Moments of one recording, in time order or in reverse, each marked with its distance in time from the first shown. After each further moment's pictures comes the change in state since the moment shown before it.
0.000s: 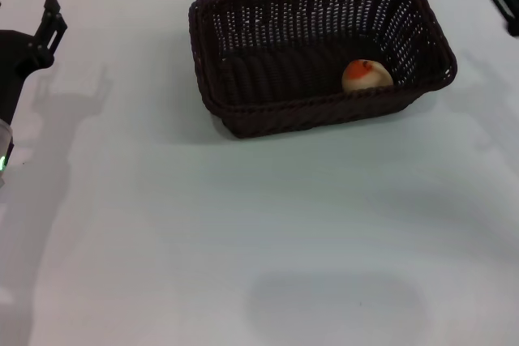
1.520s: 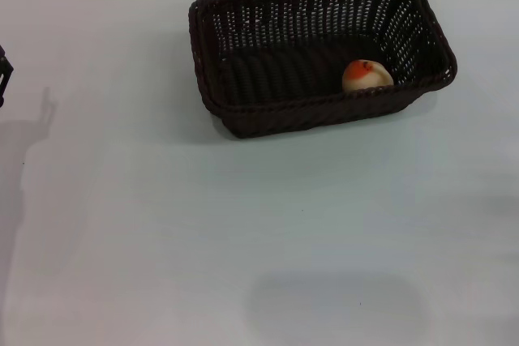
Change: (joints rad) left arm 0.061 0.002 -0.019 0.070 -0.077 0.011 -0.025; right arm -0.188 -0.009 0.268 0.413 0.187 -0.393 -0.305
